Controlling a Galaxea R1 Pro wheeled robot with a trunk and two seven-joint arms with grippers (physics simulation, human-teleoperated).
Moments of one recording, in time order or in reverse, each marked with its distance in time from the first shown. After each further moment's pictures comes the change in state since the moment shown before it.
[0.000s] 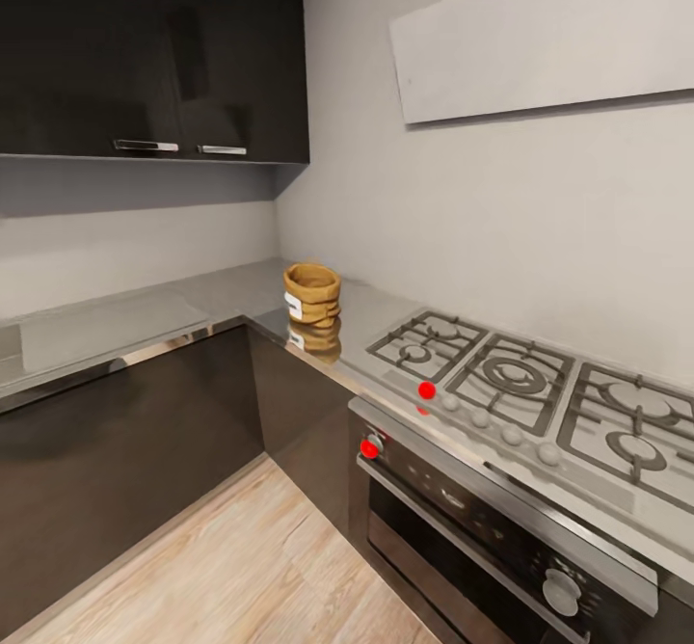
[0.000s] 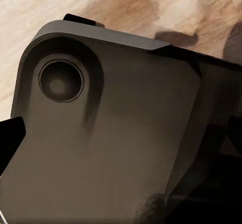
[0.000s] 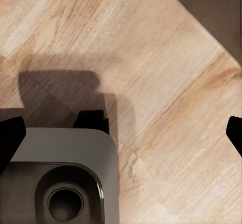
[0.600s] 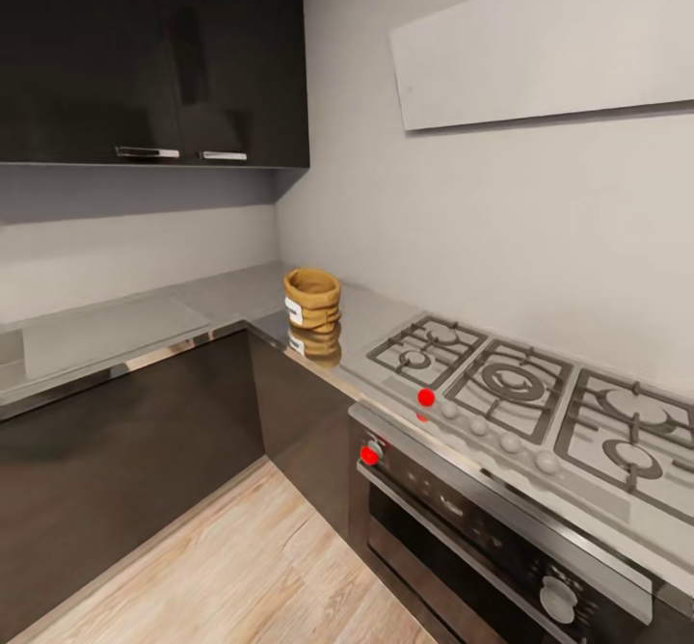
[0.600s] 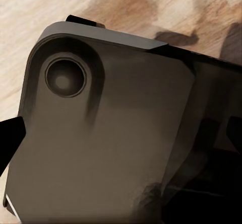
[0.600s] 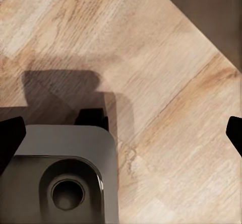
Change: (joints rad) left arm 0.000 0.001 0.000 0.000 -0.001 0.000 0.000; right arm 0.000 -0.001 0.001 0.000 -0.001 -0.001 -0.001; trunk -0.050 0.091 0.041
